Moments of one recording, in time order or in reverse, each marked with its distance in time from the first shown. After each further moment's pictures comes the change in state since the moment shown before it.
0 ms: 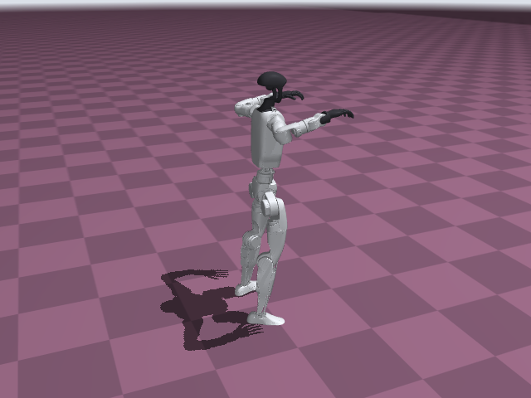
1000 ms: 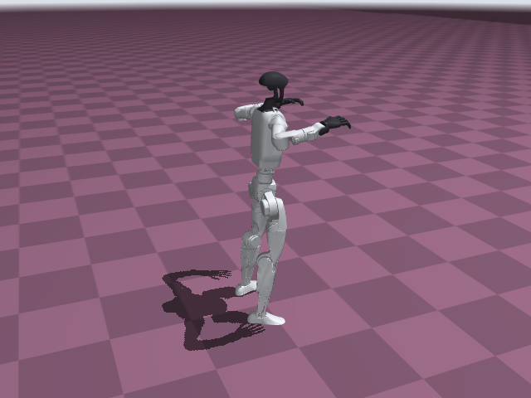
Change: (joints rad) left arm -0.171 -0.123 -0.298 -0.037 -0.114 -0.025 0.024; right arm -0.023 0.164 0.152 -0.102 0.166 -0.023 -0.059; waist 0.023 0.009 0.011; left_leg -0.015 0.002 0.003 -0.004 0.005 0.006; right_leg -0.020 0.003 0.007 0.000 0.005 0.000
